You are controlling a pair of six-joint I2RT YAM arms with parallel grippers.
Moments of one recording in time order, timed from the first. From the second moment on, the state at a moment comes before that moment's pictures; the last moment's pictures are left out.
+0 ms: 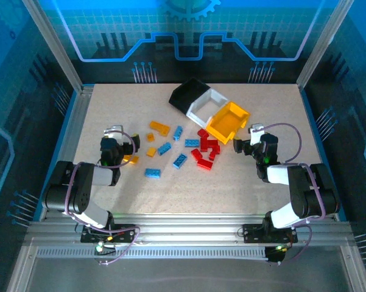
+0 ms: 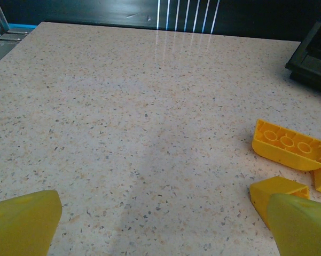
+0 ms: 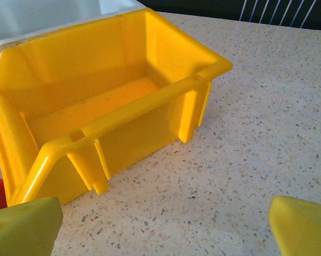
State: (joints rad) left arm -0.02 1.55 0.36 0.85 -0.07 -0.11; right arm 0.06 1.50 0.42 0.66 -0.06 -0.08
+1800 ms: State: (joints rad) left arm -0.29 0.94 0.70 -0.60 0.12 -0.70; right arm 0.55 1.48 1.01 -0.93 -0.16 0.49
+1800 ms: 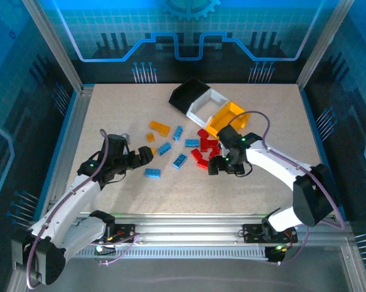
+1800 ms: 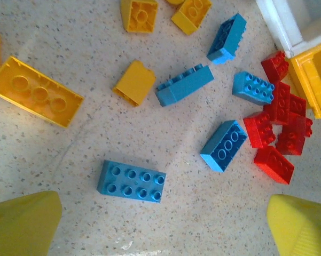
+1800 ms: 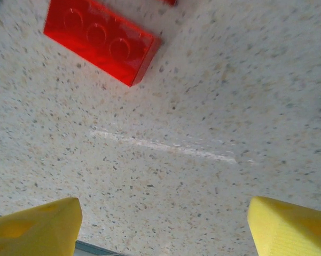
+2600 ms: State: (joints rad) left arm -0.29 0.98 0.70 -0.60 0.14 -0.72; right arm 0.57 1.83 1.28 -0.85 -0.19 0.50
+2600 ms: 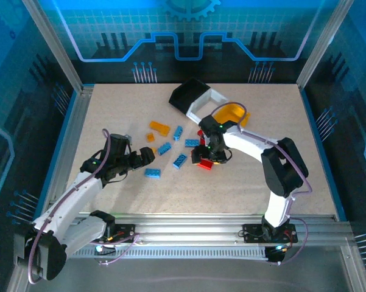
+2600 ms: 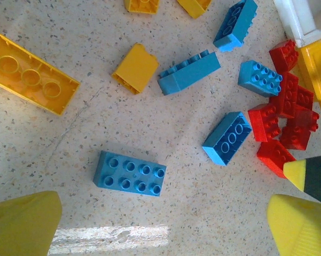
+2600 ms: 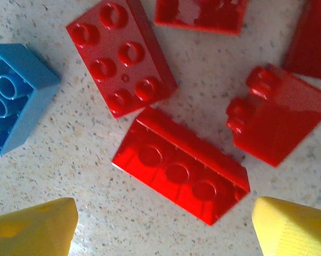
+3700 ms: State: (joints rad) left arm -0.29 1.01 0.68 -0.59 0.14 -0.73; right arm 0.67 1.89 1.42 -0.94 -0.13 0.25
